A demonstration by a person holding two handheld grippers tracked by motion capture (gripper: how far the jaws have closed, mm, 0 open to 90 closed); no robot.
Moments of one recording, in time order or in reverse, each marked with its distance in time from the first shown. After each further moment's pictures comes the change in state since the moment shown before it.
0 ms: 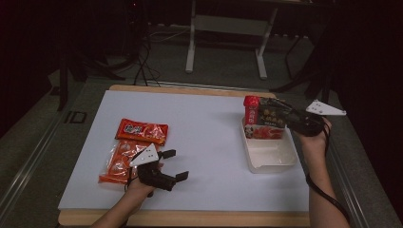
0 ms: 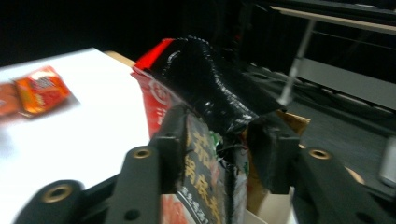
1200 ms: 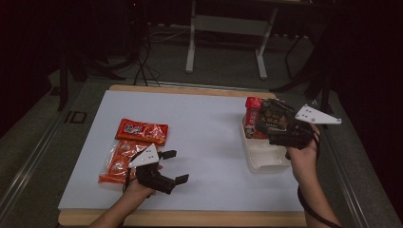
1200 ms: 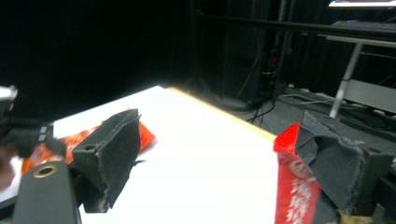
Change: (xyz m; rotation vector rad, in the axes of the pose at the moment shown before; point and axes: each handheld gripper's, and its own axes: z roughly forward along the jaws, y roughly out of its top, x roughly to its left) left arm -0.014 0.016 -0.009 0.044 -0.013 0.053; right arm 0.103 0.052 -0.016 -0.091 0.133 0.053
